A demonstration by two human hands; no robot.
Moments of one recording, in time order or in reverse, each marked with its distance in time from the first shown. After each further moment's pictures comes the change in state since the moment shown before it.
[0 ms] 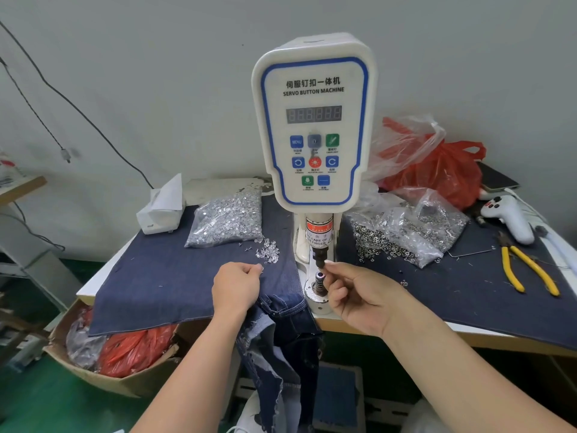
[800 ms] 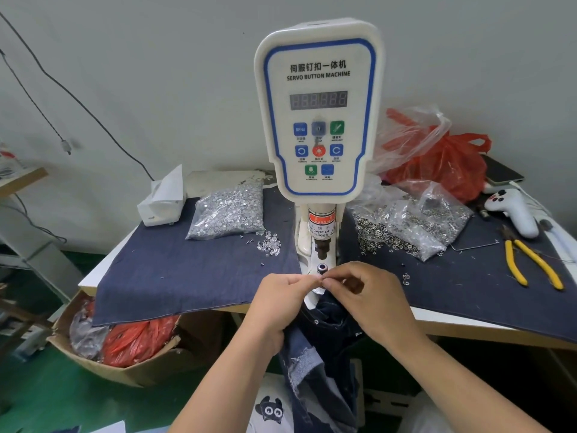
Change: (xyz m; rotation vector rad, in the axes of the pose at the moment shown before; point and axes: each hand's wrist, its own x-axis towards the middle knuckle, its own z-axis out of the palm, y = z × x) left_hand -0.087 0.040 0.003 -0.511 -0.469 -0.043; right_hand -0.004 0.025 -0.038 -1.289 0.128 -1.093
